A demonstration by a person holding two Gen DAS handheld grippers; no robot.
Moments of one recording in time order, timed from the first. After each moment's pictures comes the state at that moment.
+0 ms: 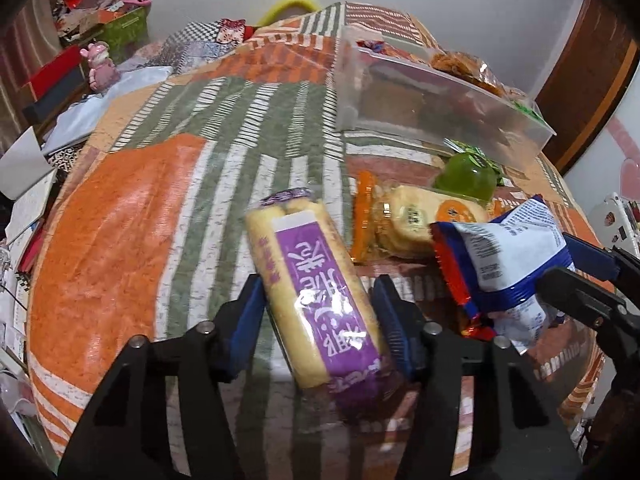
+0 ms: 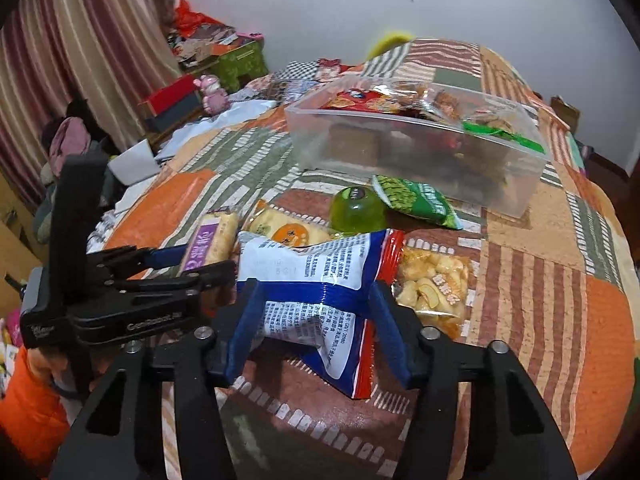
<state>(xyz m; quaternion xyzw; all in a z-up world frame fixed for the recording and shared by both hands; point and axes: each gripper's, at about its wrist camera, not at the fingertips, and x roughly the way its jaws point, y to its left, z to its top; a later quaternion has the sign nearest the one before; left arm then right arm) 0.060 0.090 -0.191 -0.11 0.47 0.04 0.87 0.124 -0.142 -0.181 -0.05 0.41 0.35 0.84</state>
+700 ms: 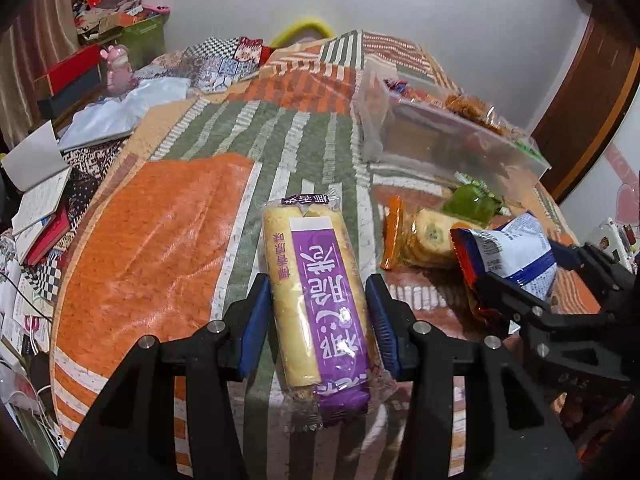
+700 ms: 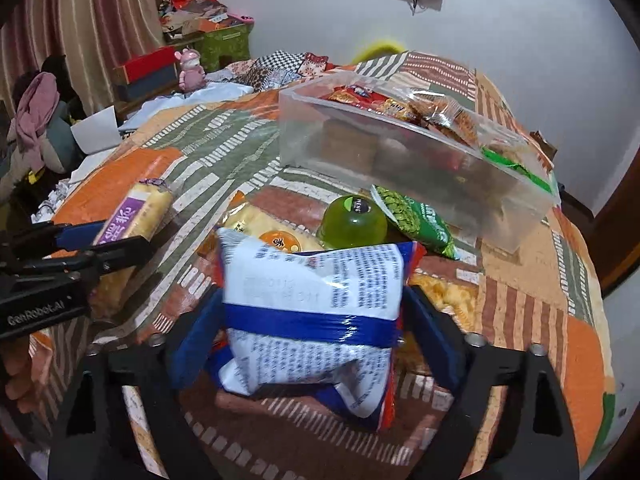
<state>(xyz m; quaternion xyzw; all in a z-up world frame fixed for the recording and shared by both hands) 0.038 0.115 -0.168 -0.13 0.43 0.05 0.89 0.131 -0.105 -0.196 -0.14 0.38 0.29 0.86</state>
